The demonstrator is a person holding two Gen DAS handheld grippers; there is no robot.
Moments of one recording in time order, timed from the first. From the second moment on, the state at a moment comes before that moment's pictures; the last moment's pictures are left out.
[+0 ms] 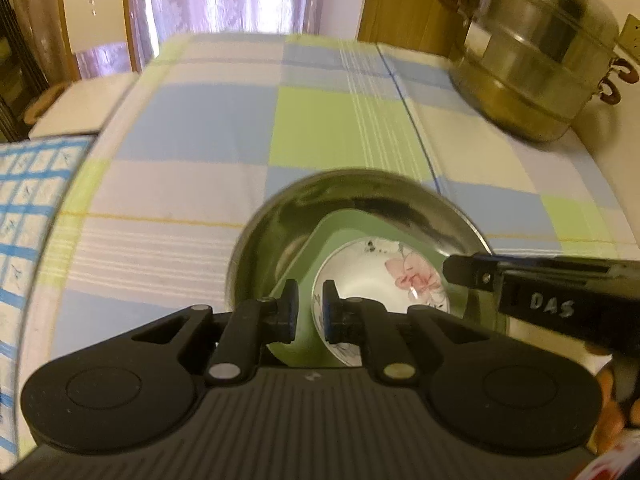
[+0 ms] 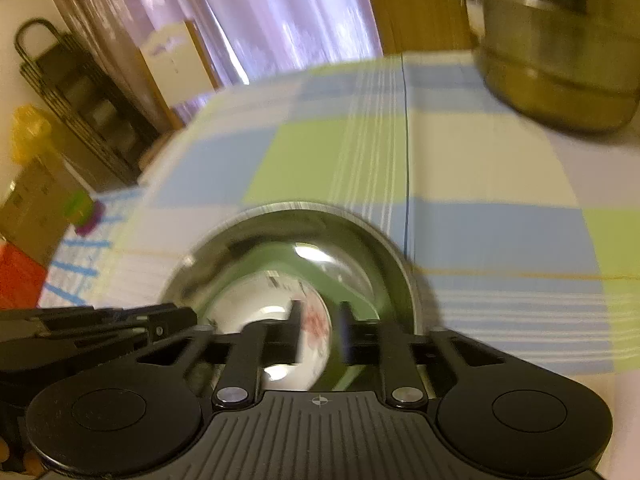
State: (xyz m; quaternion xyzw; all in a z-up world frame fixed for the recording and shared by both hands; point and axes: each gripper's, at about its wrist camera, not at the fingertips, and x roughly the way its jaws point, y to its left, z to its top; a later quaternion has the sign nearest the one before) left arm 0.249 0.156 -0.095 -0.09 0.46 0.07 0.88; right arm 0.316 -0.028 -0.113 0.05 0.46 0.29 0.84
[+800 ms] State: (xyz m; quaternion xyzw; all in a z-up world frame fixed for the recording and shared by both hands) left arm 0.095 0.054 -0.020 -0.08 0.44 0.09 0.89; right arm 0.168 -0.200 -0.044 0.06 0.39 0.32 0.86
